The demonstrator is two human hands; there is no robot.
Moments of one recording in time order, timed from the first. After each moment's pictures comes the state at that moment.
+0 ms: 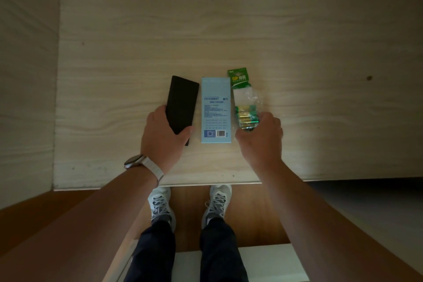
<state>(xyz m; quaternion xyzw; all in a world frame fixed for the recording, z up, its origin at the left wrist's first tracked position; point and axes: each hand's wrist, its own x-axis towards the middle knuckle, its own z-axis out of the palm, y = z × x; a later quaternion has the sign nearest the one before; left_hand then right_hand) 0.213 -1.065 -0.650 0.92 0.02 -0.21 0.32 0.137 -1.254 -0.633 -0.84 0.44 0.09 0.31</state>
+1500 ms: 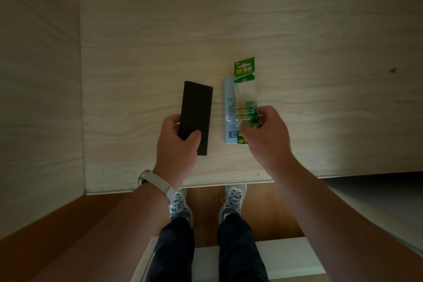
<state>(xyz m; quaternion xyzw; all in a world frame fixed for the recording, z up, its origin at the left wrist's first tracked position) 0.201 -1.059 -0.611 0.79 0.13 -0.26 0.54 0.146 -1.238 -0.623 -0.77 0.40 0.05 0.49</state>
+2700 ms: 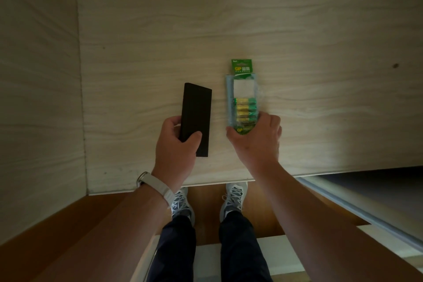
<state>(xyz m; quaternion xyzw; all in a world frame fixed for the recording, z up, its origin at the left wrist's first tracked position) 0.197 -1.061 -0.611 0.77 0.14 -0.27 0.56 0.141 -1.218 -0.638 -0.84 0.44 0.08 0.31</state>
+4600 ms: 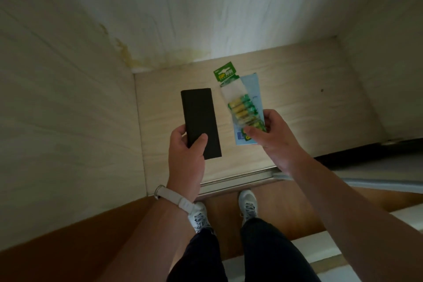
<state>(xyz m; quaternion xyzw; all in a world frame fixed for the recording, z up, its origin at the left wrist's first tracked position) 0.176 -1.051 -0.393 0.67 0.10 -0.22 0.70 0.109 -1.237 -0.396 -0.66 0.34 -0.02 0.66</state>
